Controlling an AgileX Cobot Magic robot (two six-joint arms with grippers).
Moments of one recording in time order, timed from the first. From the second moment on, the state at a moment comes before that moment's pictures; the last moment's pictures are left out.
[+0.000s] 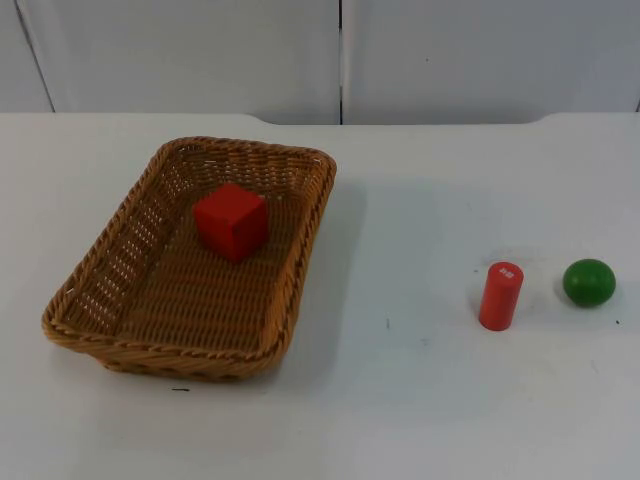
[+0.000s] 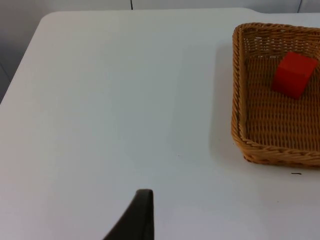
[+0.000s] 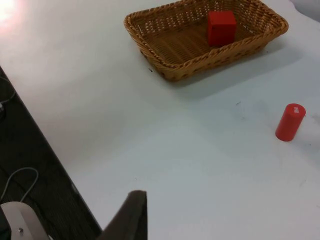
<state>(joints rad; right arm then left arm) 0.96 0.00 -0.51 -0.08 1.09 0.01 0.00 0.00 -0.50 -0.01 1.09 0.00</state>
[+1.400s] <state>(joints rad) 0.72 0.00 -0.51 -0.08 1.09 0.01 0.00 0.00 -0.50 -0.01 1.09 0.00</state>
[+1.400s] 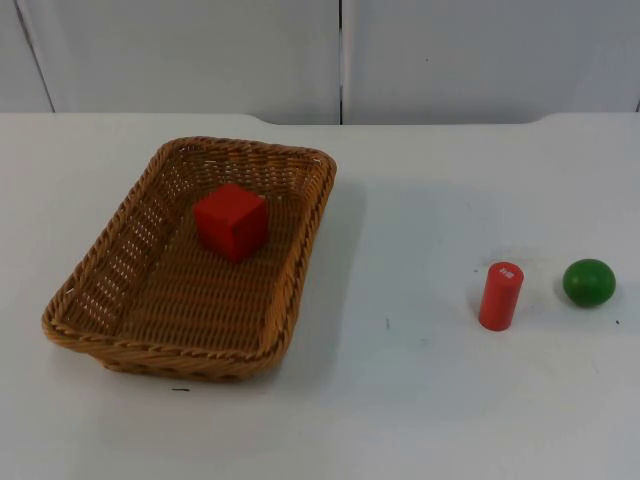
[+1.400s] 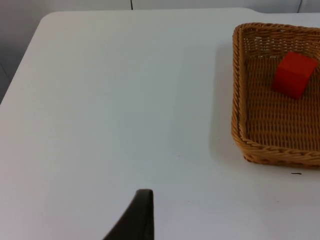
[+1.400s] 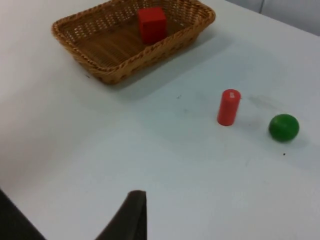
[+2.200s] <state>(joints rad) 0.44 0.00 -0.51 -0.07 1.09 0.01 0.00 0.00 -0.50 -0.01 1.09 0.00</state>
